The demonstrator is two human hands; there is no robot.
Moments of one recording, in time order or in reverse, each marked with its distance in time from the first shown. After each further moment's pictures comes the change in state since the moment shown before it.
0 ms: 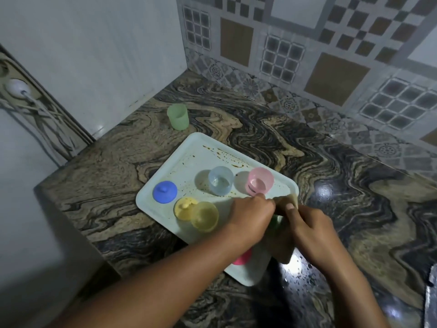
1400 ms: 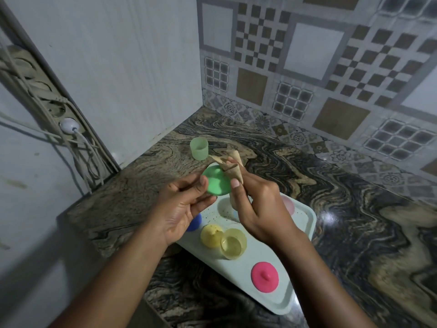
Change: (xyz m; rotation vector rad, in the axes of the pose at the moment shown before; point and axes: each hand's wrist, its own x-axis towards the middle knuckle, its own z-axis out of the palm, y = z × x) left_hand -0.091 -0.154 -0.099 -1.943 0.406 -0.249; right_hand 0.023 -0.149 0.072 0.072 0.148 -0.868
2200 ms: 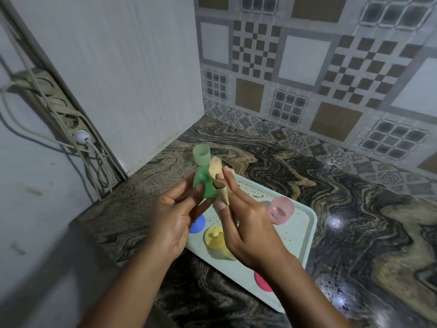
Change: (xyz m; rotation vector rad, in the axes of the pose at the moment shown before) left_hand -0.030 -0.007 0.004 -0.003 0.129 0.168; right_hand -0.036 -0.031 0.013 0.031 -0.035 0.066
